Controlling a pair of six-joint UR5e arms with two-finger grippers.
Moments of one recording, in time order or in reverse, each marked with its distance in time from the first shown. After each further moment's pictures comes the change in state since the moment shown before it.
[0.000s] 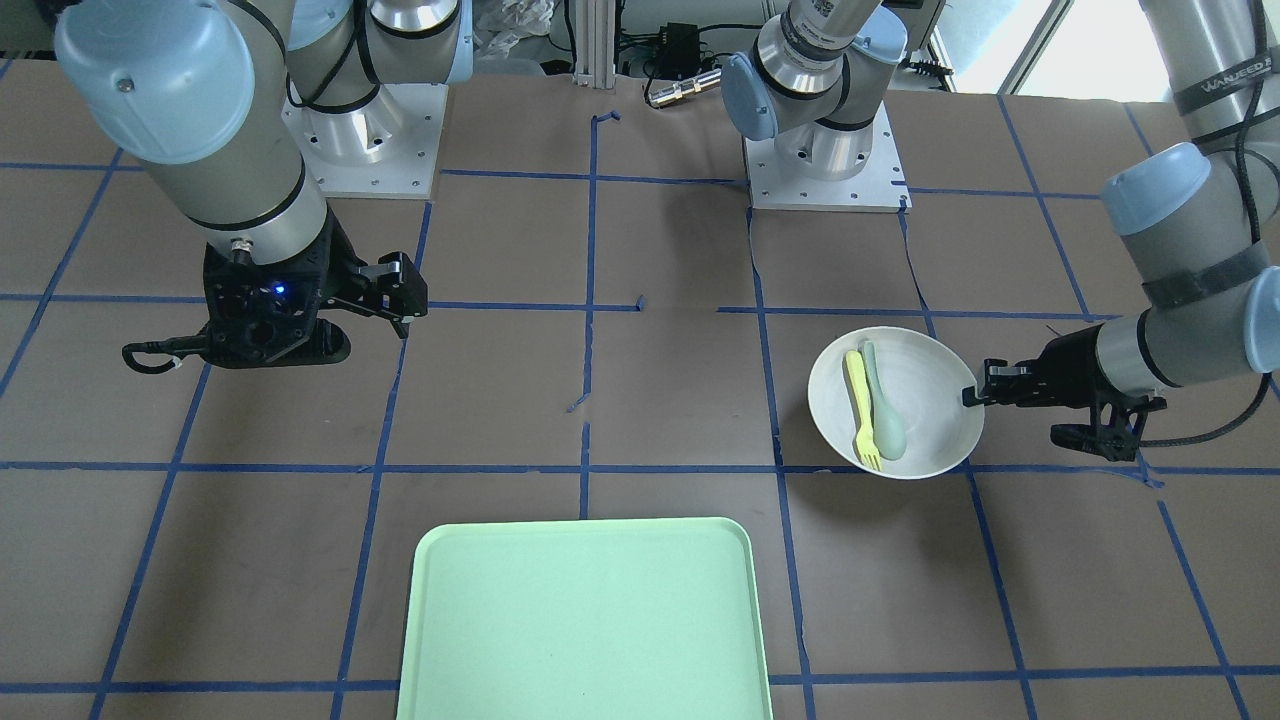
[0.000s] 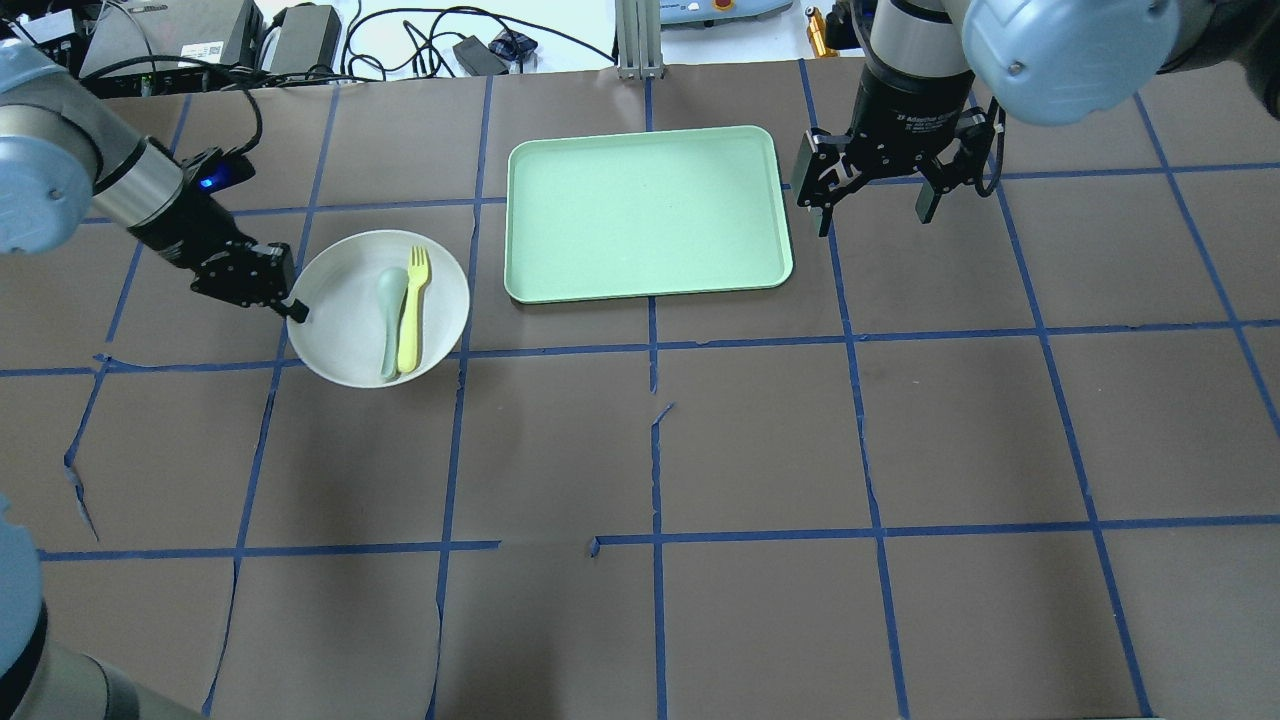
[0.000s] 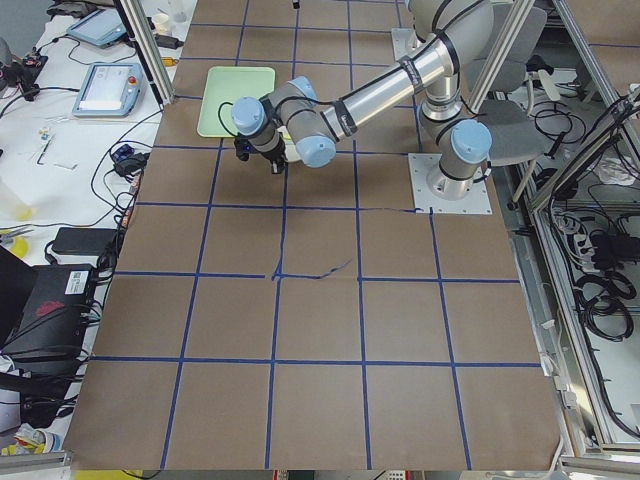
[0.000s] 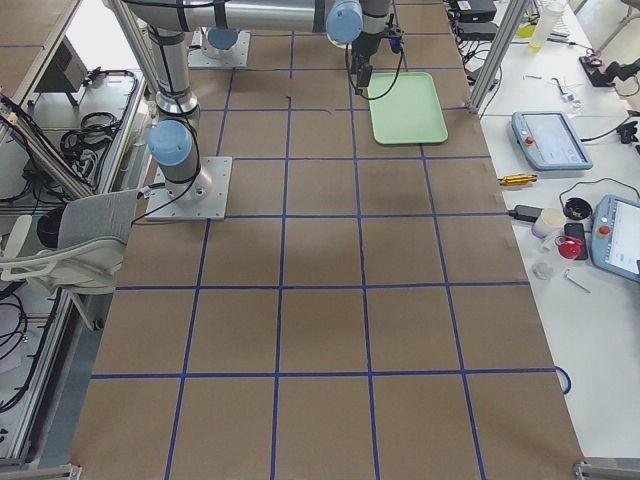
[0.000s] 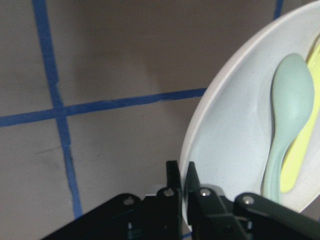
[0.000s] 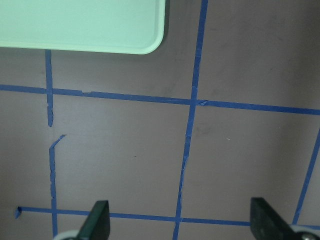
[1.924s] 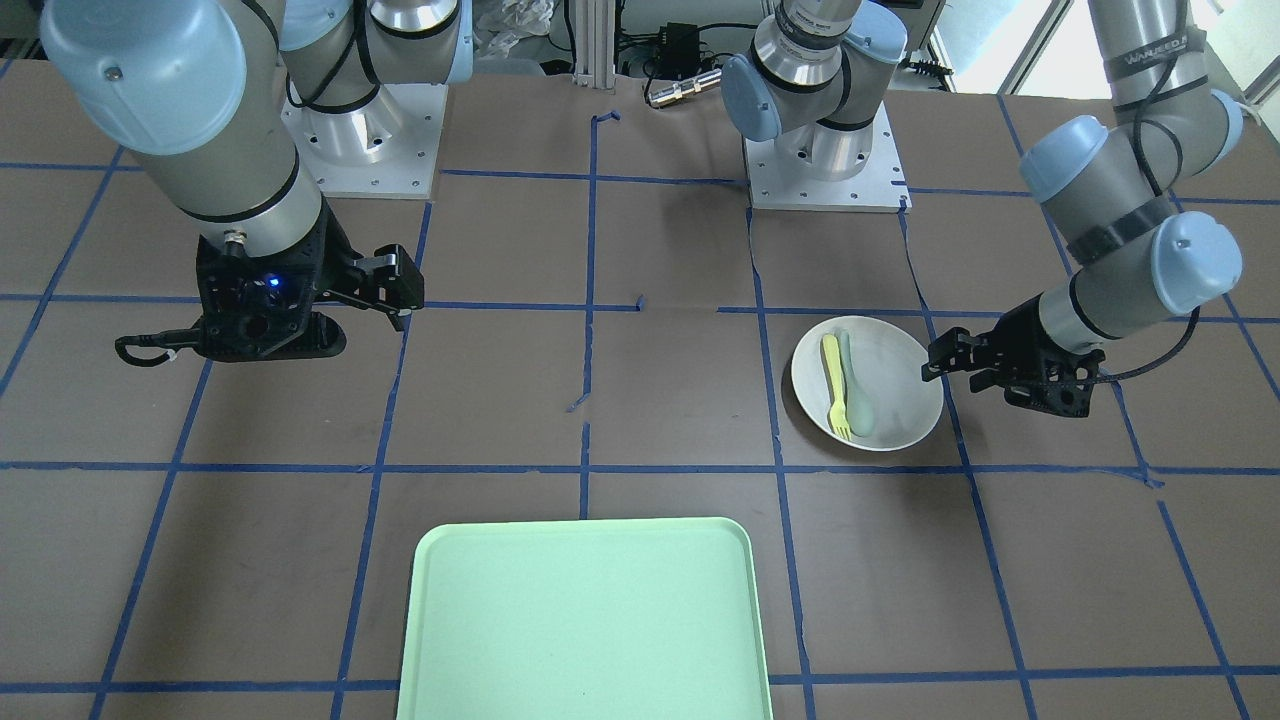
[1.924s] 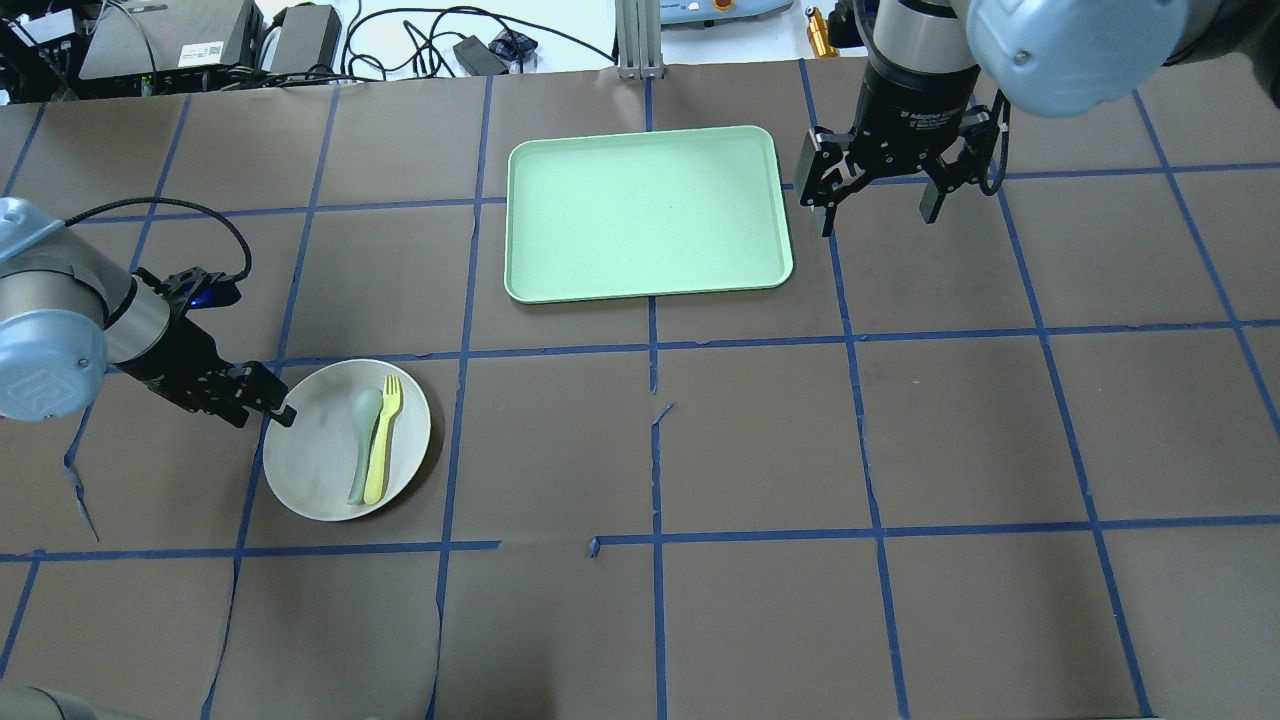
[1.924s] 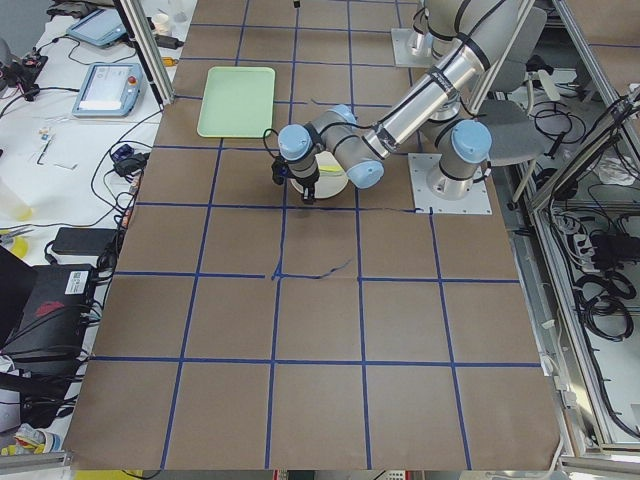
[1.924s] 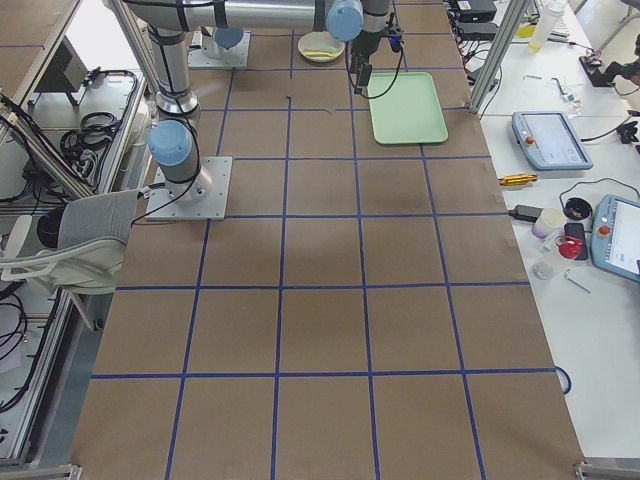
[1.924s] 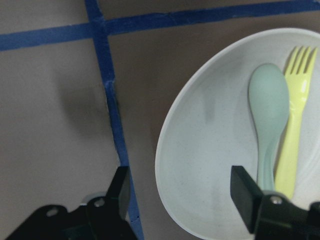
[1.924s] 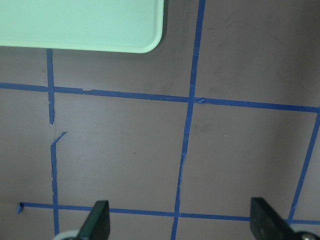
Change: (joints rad) left arm 0.188 0.115 -0.424 0.324 0.170 0.278; right arm -0.001 0.000 -0.006 0.014 -0.005 0.001
